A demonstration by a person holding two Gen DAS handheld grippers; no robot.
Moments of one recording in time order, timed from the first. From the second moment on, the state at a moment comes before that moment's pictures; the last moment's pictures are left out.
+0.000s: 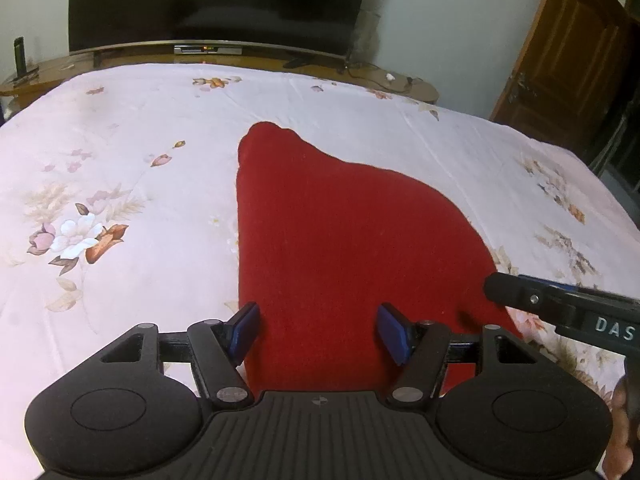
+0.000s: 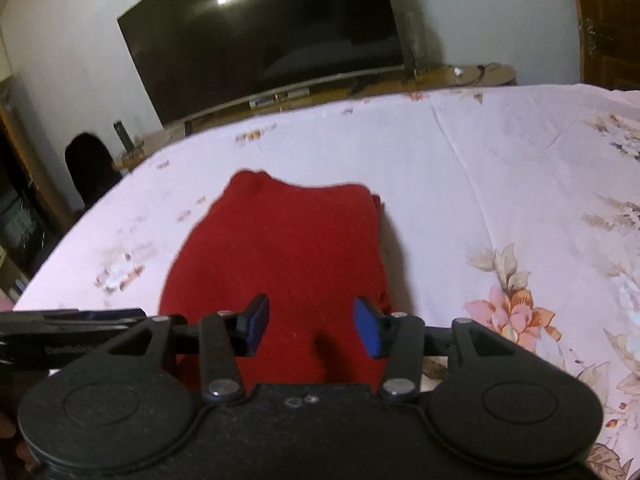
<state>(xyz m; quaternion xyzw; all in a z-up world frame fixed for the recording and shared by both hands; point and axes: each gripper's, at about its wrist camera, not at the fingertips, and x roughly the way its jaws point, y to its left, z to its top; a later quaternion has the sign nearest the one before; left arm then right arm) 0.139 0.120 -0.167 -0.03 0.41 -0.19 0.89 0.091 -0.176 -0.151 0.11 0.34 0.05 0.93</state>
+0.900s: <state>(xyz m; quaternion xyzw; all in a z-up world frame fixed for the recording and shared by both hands) 0.093 0.115 -0.126 0.07 0.34 -0.09 0.93 0.040 -0.165 -0.133 0.13 0.31 -0.01 0.94</state>
